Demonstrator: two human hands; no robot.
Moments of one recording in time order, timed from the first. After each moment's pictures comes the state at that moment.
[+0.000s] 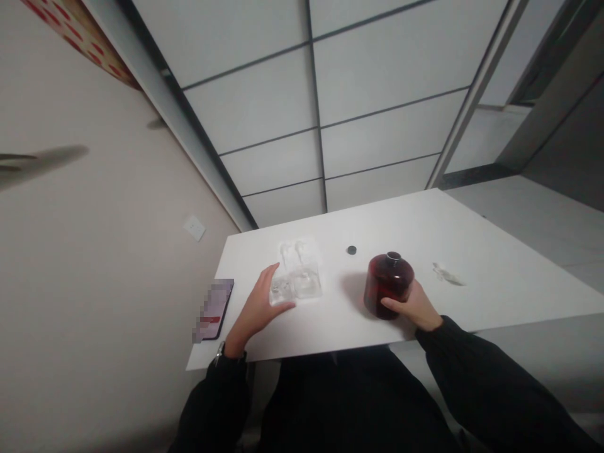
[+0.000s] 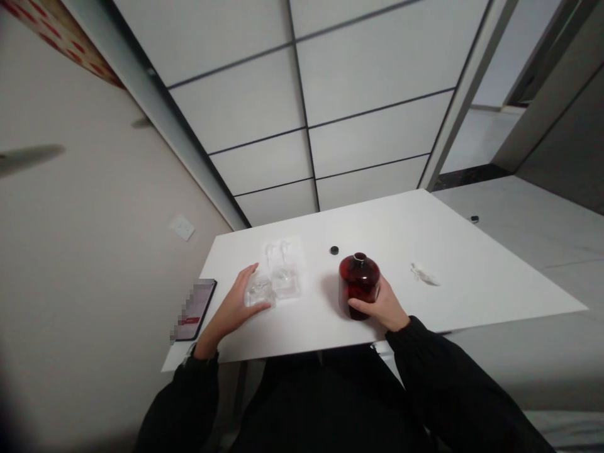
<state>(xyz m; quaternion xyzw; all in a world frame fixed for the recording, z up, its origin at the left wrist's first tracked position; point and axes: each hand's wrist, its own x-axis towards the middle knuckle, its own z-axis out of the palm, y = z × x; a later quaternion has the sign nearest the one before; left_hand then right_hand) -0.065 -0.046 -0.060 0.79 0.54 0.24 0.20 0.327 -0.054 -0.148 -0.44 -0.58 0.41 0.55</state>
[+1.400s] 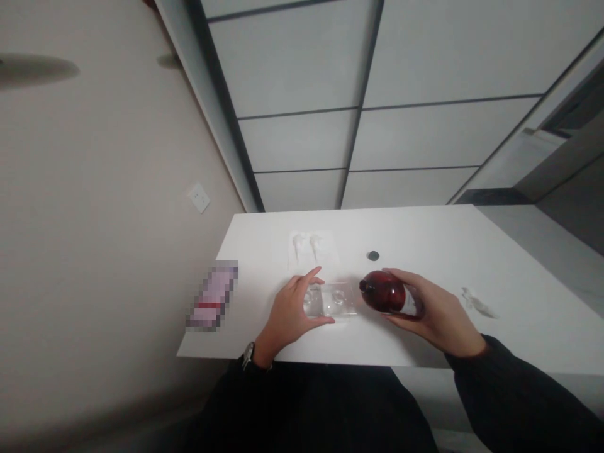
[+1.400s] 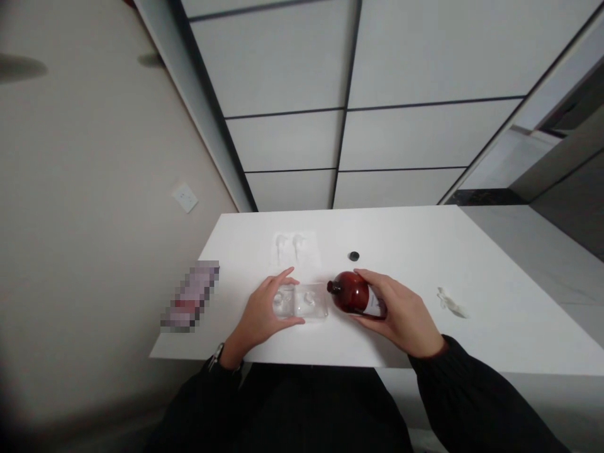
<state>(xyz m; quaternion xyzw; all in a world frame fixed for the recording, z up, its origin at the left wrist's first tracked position) -0.019 -0.063 -0.069 0.77 0.50 0.30 0.25 0.302 -0.048 -0.063 -0.43 -0.84 0.06 0.32</state>
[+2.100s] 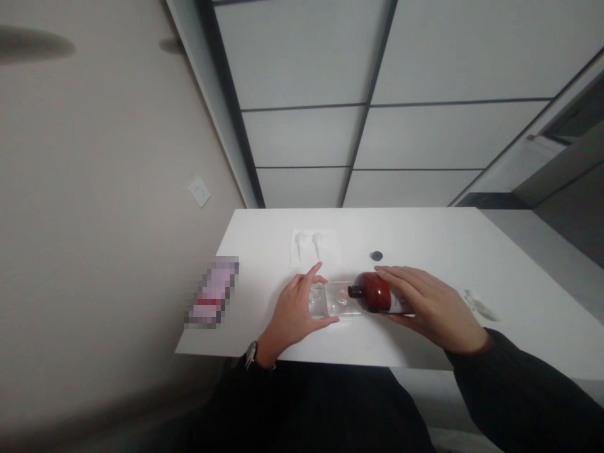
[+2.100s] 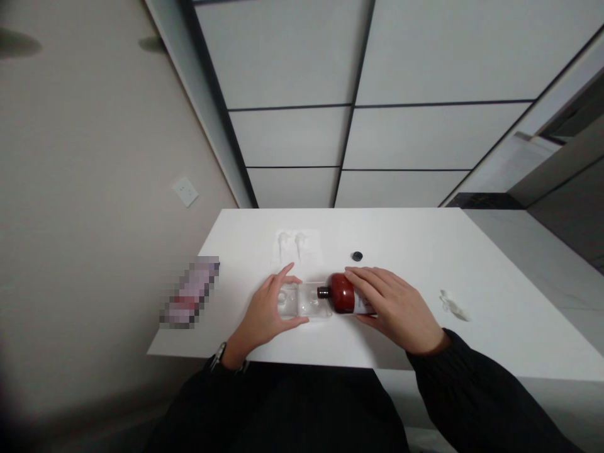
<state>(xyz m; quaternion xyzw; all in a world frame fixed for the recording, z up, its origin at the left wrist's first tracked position) -0.017 -0.065 -0.071 0.76 0.51 0.31 0.26 0.289 -0.037 -0.043 -0.34 -0.91 -0.07 0.21</state>
